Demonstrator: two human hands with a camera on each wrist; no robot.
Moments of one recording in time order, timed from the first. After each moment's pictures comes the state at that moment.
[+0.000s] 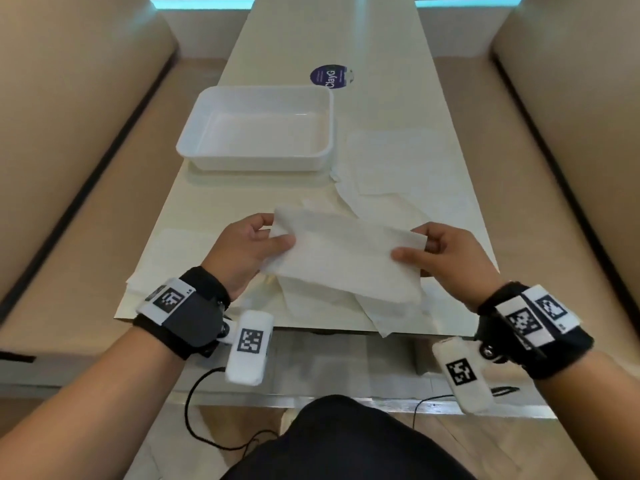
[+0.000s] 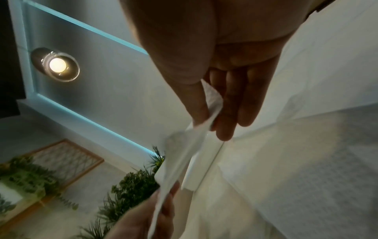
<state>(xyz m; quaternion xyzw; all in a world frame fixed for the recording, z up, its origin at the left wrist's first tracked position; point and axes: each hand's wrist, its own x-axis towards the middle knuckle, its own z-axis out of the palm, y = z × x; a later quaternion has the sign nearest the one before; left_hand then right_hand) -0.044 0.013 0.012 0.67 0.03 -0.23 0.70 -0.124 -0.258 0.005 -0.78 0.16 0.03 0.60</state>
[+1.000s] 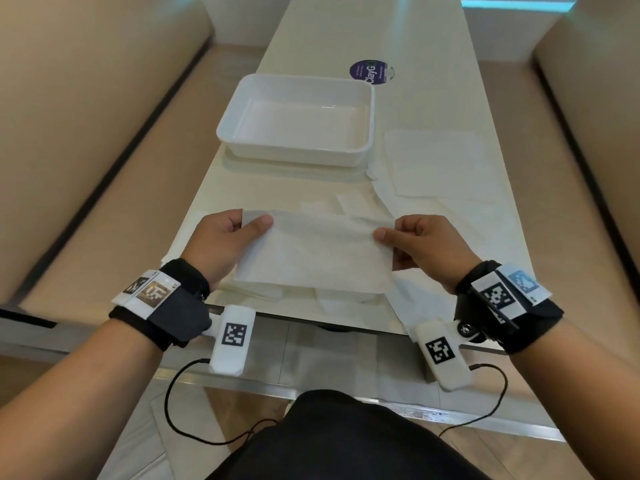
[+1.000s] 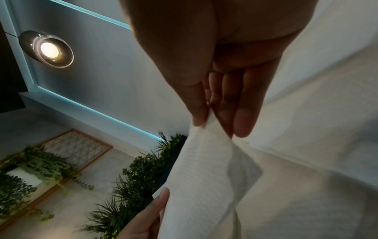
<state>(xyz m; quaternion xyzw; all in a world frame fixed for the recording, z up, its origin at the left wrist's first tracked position) -0.033 0.086 -0.001 0.76 0.04 -0.13 0.63 -0.079 -0.195 0.012 -0.76 0.14 0.11 0.62</state>
